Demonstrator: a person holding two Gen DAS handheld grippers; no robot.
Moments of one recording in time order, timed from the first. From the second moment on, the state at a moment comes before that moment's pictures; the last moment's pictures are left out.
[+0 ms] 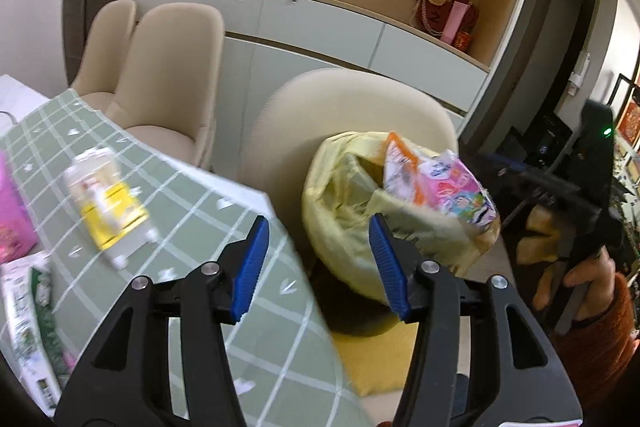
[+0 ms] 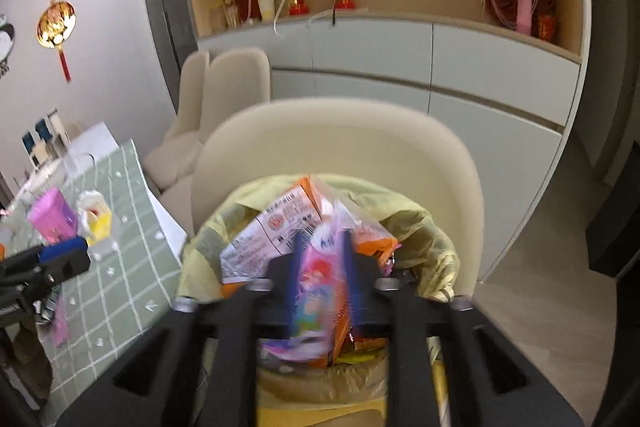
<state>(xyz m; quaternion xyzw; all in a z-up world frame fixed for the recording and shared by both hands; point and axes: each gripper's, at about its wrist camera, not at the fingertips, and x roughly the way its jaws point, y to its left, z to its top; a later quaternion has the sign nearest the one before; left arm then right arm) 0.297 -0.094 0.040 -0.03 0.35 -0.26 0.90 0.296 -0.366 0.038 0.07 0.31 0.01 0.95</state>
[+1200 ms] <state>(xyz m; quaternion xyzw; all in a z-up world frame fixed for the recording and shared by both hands) 0.238 0.182 0.006 -0.10 0.37 -0.04 0.92 0.259 -0.014 -0.044 -0.13 0.41 0.34 0.84</state>
